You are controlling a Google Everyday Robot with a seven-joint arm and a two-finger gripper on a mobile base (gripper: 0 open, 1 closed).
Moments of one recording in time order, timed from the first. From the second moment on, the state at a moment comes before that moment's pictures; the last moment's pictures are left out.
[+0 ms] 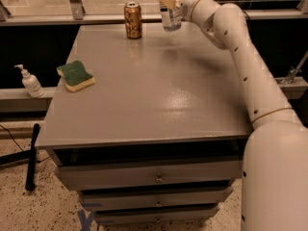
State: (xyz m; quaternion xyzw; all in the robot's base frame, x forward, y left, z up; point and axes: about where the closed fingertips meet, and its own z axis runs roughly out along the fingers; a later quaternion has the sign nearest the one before) arm 0.905 -0.083 1.001 -0.22 0.60 0.22 0.74
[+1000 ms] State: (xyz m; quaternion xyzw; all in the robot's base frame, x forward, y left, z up) arm 0.884 -0.017 1.012 -0.43 0.59 0.12 0.68
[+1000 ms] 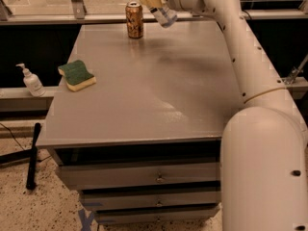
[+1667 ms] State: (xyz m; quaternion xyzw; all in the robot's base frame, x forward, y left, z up) arm 0.881 -0.040 0.975 -0.49 0.62 0.06 0.61
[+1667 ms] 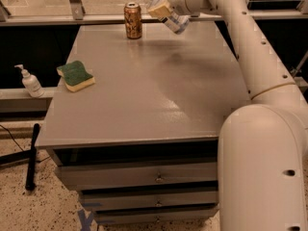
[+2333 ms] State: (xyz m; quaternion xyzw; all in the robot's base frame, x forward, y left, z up) arm 0.872 -0.024 0.948 -0.57 0.61 0.03 0.55
